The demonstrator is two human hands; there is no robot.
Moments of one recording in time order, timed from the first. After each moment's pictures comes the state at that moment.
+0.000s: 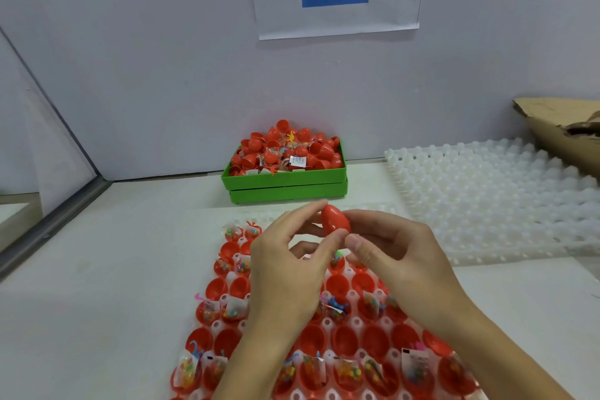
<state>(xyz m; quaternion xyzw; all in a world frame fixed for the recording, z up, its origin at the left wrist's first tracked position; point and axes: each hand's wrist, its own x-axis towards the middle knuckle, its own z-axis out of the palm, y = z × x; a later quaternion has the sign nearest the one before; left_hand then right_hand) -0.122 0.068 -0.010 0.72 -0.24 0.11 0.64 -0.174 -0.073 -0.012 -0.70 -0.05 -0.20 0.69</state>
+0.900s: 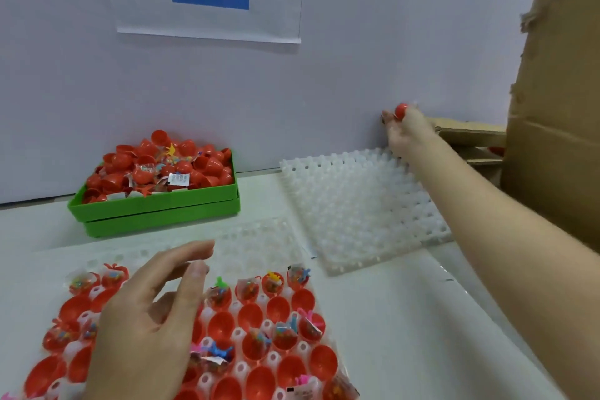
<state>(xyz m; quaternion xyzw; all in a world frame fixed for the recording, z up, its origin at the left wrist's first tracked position) -0.119 0.068 -0.021 0.73 -0.25 0.08 0.63 -0.084 -0.321 0.076 -0.28 0.28 -0.45 0.80</state>
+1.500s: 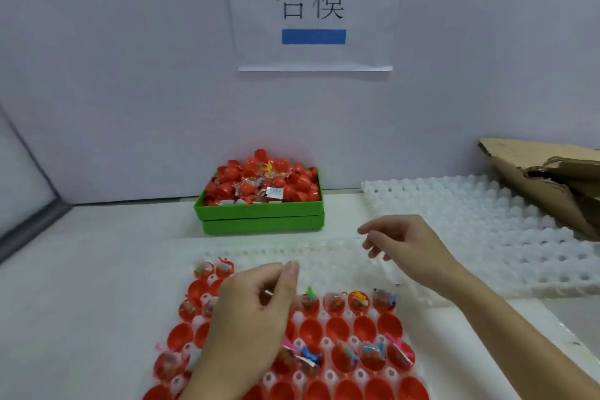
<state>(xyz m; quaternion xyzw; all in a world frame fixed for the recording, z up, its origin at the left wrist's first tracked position) -0.117 0.077 0.001 0.81 -0.26 0.03 0.53 -0.123 -0.174 -0.008 -0.84 0.10 -0.14 0.51</state>
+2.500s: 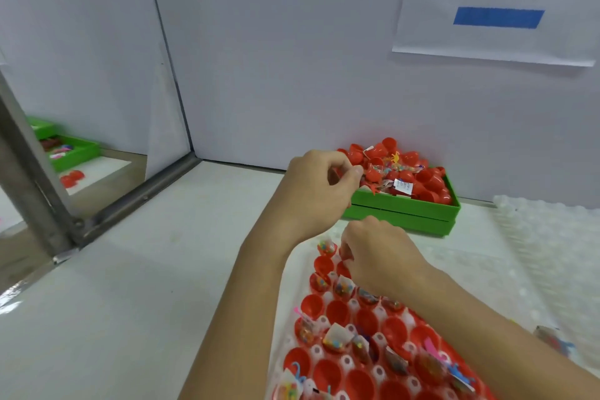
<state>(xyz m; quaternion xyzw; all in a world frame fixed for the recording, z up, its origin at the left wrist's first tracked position) -0.018 0.162 0.064 0.85 -0.24 0.12 0.46 -0.035 0.030 0.000 -0.99 -0.11 -0.05 0.04</state>
